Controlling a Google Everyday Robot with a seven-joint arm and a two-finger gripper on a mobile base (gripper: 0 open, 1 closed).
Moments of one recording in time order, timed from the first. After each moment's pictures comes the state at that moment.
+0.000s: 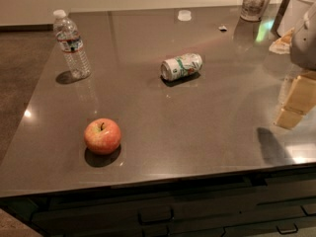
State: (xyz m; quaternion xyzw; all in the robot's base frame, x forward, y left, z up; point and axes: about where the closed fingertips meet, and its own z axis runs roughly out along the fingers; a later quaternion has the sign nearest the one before) arm 0.438 -0.217 0.976 -0.60 0.78 -0.03 0.16
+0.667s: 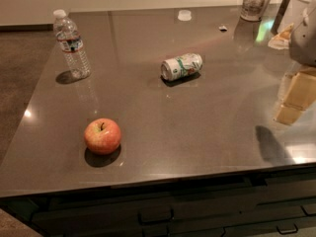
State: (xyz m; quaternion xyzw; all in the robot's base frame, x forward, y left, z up) arm 0.446 -0.216 0.979 -0.61 0.77 -0.04 0.16
